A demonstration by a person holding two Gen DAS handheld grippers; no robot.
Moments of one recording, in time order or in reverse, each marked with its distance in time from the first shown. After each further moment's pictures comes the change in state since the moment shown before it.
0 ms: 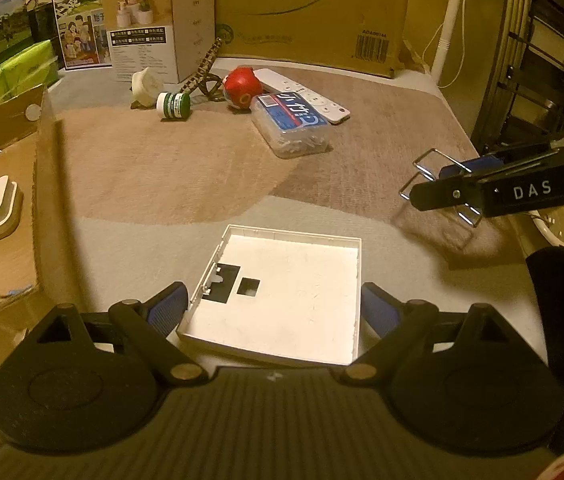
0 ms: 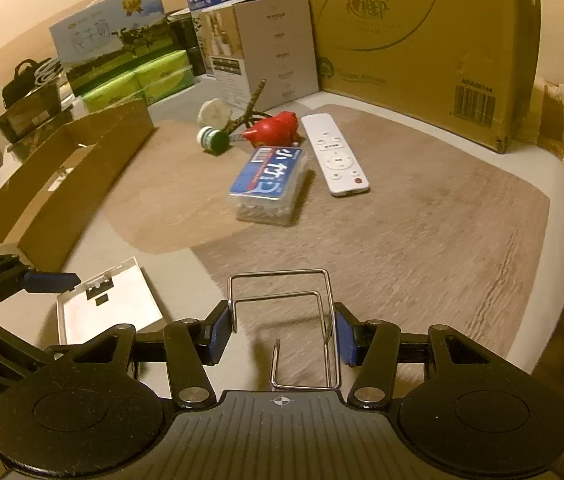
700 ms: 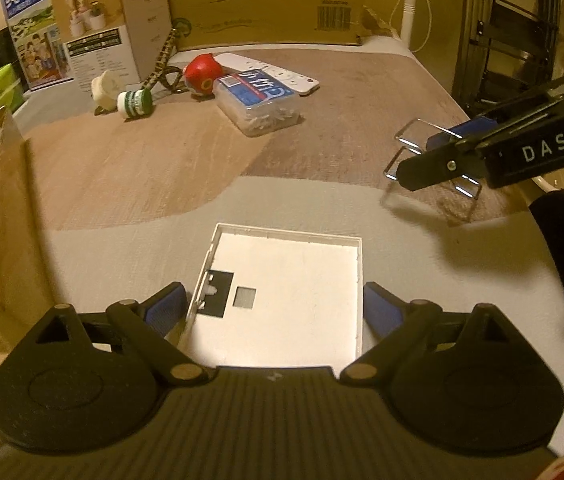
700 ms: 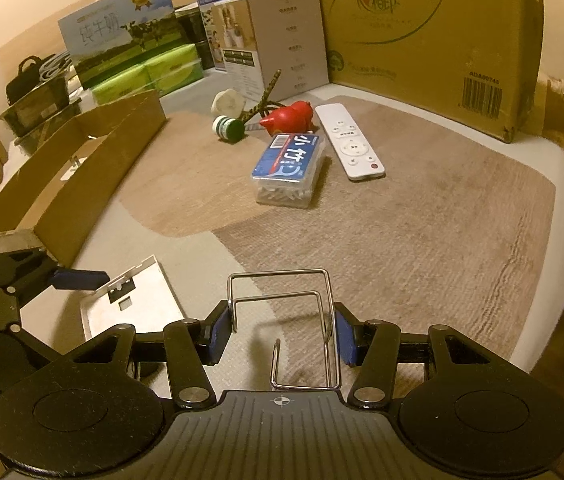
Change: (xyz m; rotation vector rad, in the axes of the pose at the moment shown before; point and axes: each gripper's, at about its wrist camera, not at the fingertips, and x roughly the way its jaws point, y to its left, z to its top) left arm 0.024 -0.011 -0.007 0.149 0.028 -0.027; right arm 0.000 0.011 -0.012 0.010 0.012 0.009
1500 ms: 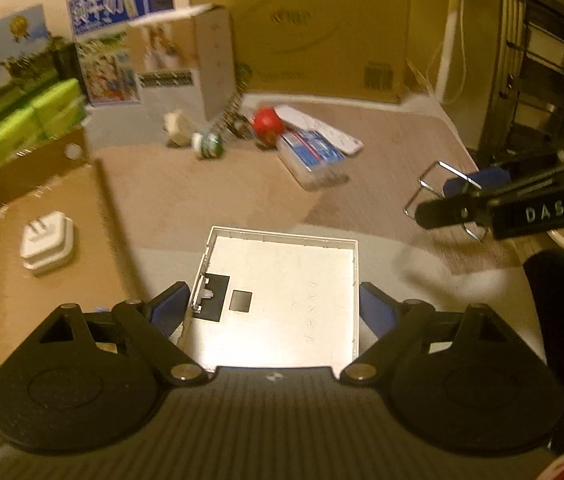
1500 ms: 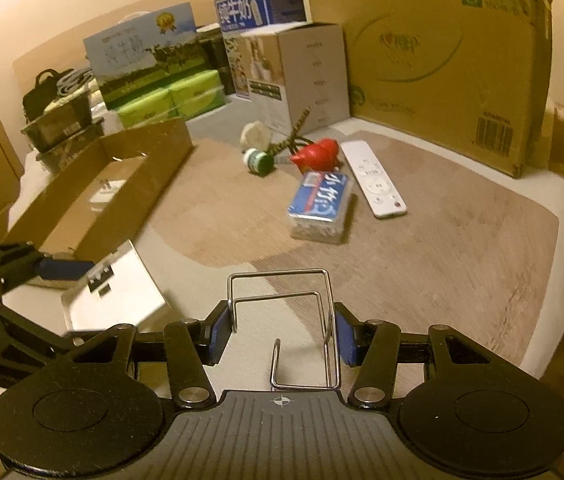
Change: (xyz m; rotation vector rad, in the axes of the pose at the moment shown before) left arm -0.080 0.027 0.009 -0.109 -0.104 0.103; right arm -0.030 0.036 0.014 -0.036 -0.076 0.029
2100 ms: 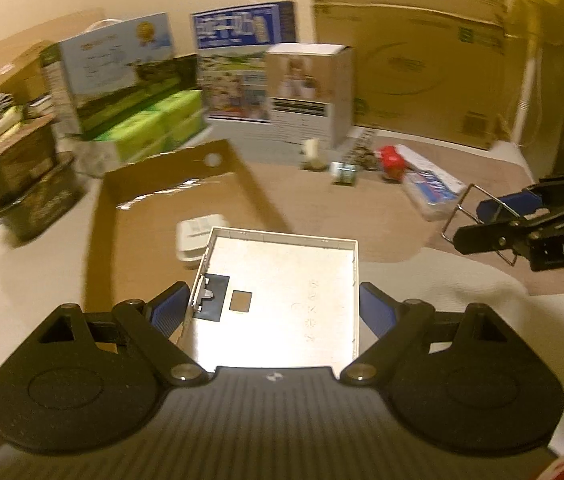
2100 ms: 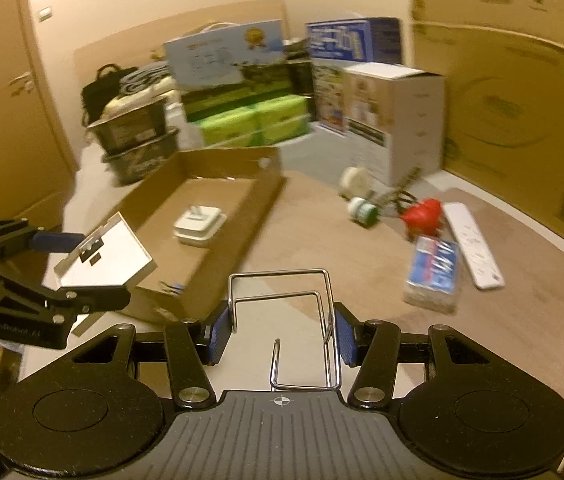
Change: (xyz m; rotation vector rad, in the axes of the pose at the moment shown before) left arm -0.075 0.095 -0.009 -0.118 -0.052 0.215; right arm 0.015 0.095 0.037 -0.137 -0.038 0.136
